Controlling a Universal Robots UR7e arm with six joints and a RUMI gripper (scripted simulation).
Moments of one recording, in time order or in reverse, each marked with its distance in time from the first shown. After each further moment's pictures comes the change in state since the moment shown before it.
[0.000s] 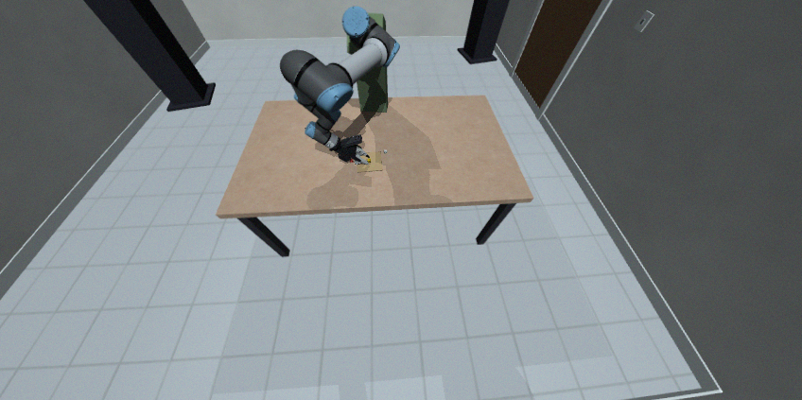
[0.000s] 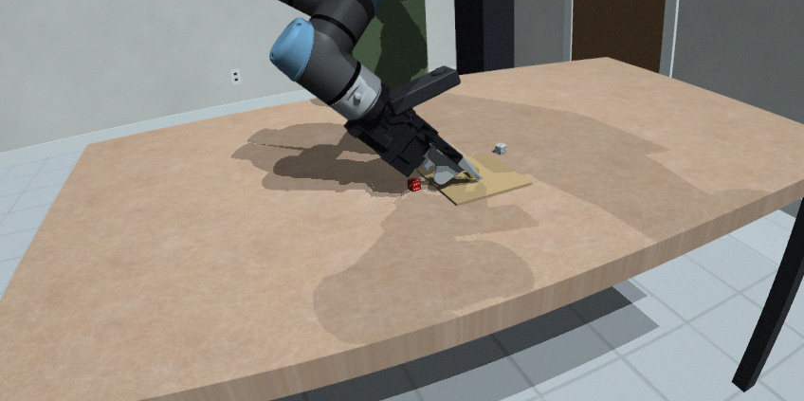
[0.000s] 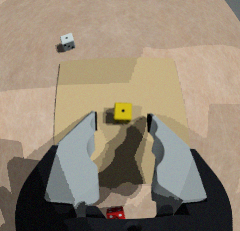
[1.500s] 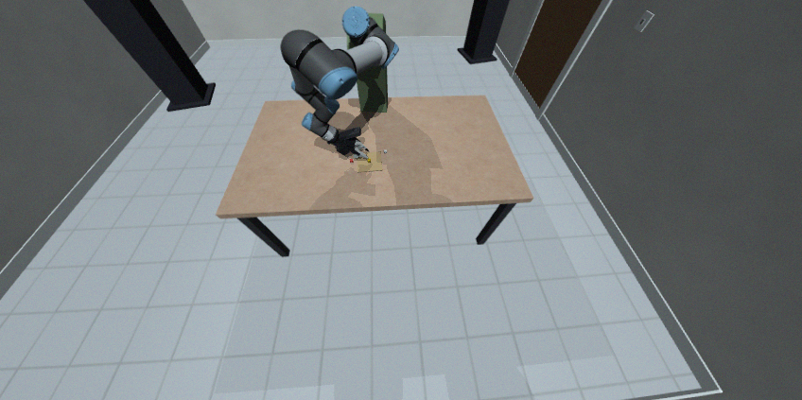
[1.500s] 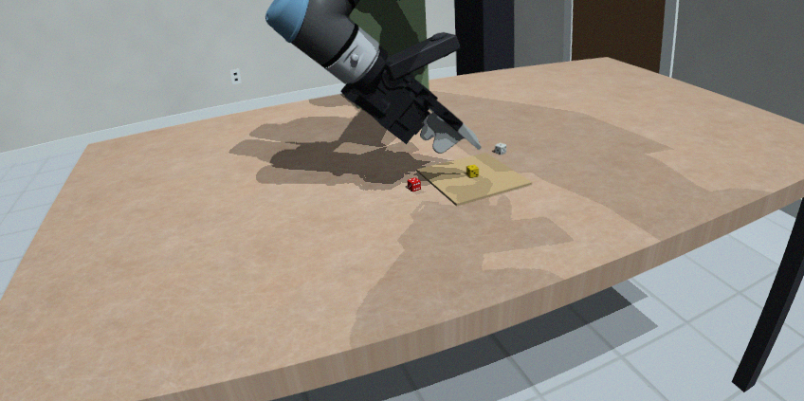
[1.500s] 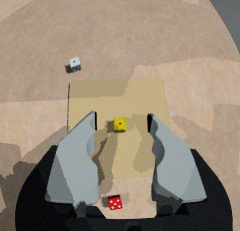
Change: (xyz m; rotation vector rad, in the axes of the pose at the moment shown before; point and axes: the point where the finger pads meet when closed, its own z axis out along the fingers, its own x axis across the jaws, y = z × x) arm 0.000 -0.038 -0.037 -0.002 0.001 0.000
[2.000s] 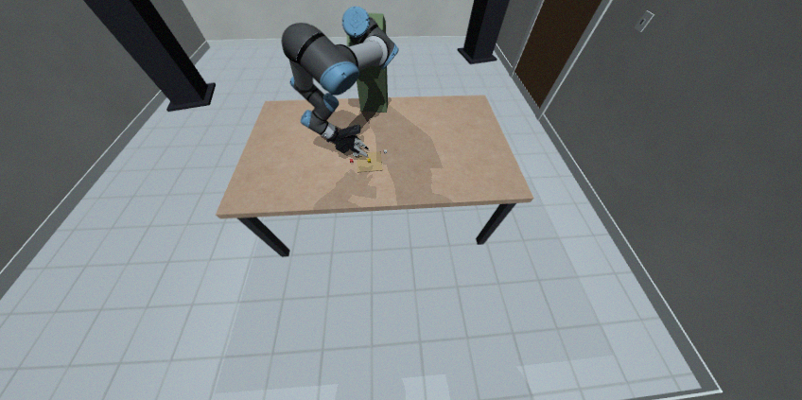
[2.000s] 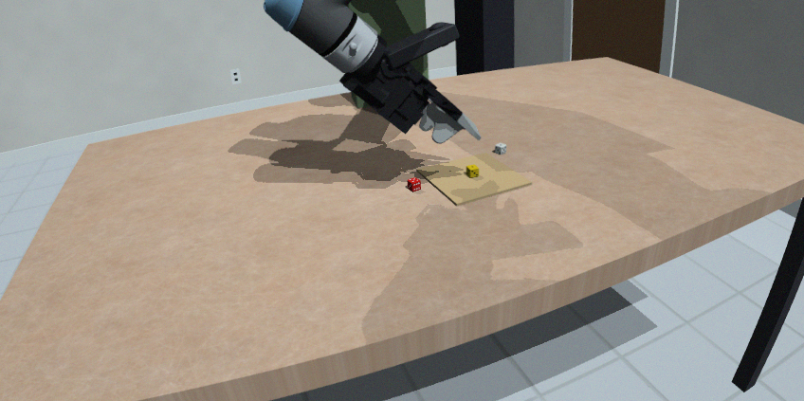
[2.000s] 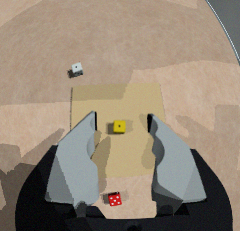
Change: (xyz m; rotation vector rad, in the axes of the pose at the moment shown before) arm 0.000 -0.011 -0.012 0.002 -0.001 0.000
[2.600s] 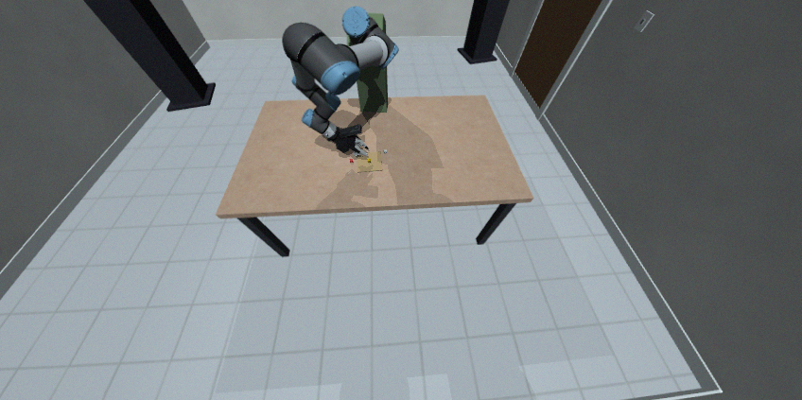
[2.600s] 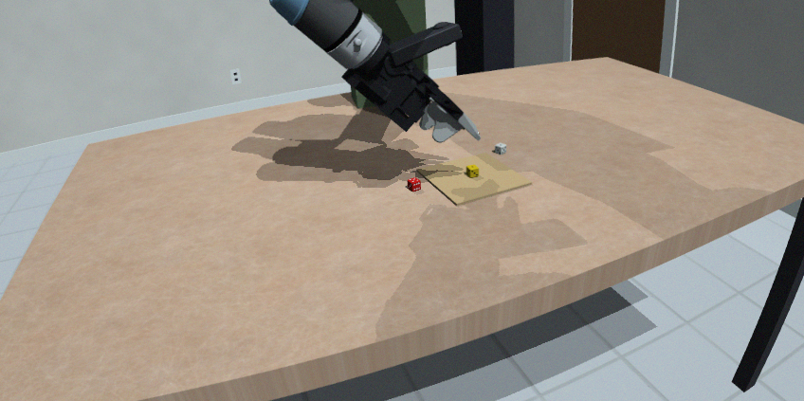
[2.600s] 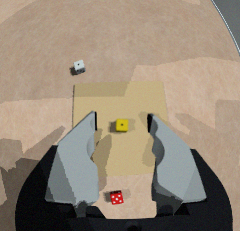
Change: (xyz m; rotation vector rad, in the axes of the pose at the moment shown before) arm -0.003 0.000 0.001 -0.034 -0.011 -0.002
